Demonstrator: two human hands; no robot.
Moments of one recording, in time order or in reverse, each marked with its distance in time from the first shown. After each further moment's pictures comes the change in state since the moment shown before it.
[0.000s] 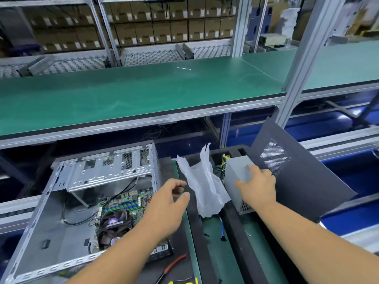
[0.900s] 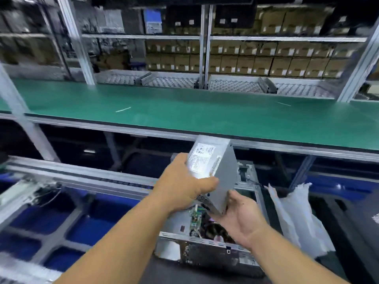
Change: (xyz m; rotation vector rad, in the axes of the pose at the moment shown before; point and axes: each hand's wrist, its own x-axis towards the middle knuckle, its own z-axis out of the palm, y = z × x) left_hand -0.102 -0.017 -0.269 -0.145 0.343 -0.089; right_hand -0.223 -0.280 0.065 1.459 -1.092 0.157
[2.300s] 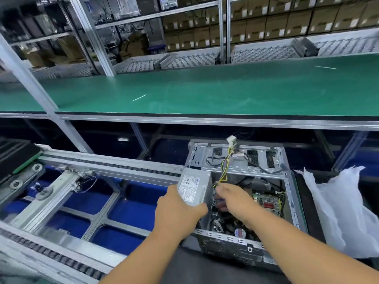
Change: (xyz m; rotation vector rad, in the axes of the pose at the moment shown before) left_hand -0.003 -0.110 0.037 0.497 0.261 -0.380; right_hand 0.095 0.041 -0.022 -0.936 -0.058 0.083
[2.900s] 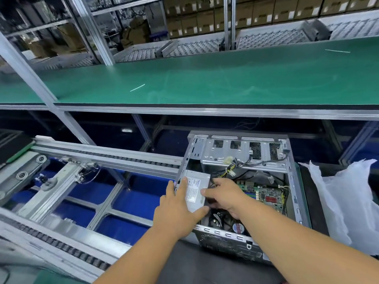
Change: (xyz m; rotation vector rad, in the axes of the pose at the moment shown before) left_hand 0.024 -0.035 0.036 0.369 -0.168 0.141; right_hand 0.030 0.005 0.024 0.206 -0.078 0.058
